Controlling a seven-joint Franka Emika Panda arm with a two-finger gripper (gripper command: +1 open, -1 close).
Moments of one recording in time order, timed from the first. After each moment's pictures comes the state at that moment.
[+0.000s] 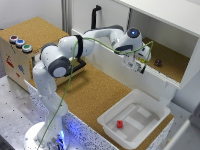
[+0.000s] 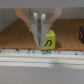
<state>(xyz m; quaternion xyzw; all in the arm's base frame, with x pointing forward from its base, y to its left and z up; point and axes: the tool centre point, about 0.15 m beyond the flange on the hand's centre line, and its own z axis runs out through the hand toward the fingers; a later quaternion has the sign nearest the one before) 0.592 -0.223 0.481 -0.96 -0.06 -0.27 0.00</state>
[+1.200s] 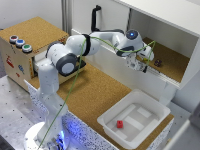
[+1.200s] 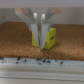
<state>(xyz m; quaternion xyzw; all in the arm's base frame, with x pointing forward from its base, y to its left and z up) 0.655 -0.221 0.466 -0.95 -0.03 -0.32 -0.03</state>
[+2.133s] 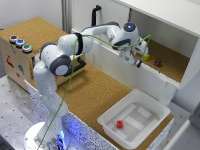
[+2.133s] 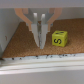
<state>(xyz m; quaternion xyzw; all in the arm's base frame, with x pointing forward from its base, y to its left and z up) 0.564 -0.174 0.518 -0.97 0.01 -0.25 0.01</state>
